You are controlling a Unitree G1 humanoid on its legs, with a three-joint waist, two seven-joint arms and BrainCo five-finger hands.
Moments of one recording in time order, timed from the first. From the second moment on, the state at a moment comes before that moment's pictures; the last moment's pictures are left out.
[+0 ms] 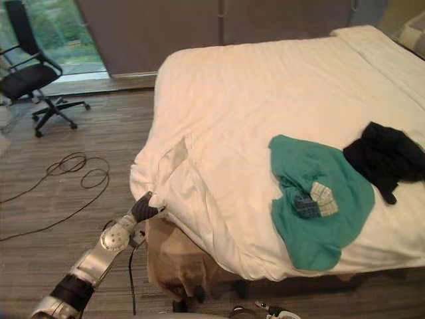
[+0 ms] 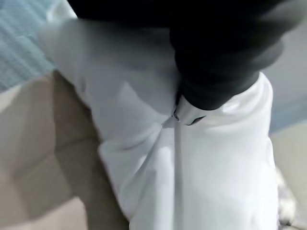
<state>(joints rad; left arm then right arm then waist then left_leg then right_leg) -0.03 0.40 -0.30 0.18 0.05 -0.01 -0.03 0.03 -0.11 -0.19 1.04 0.10 0.33 -0.09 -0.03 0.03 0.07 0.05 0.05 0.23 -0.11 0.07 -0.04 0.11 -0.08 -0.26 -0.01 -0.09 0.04</state>
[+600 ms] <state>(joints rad) 0.10 0.04 0.07 0.68 -0.30 -0.08 0.03 -0.08 -0.06 -0.19 1.14 0.16 0.41 -0.02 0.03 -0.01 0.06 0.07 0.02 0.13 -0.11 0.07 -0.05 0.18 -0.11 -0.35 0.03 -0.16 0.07</state>
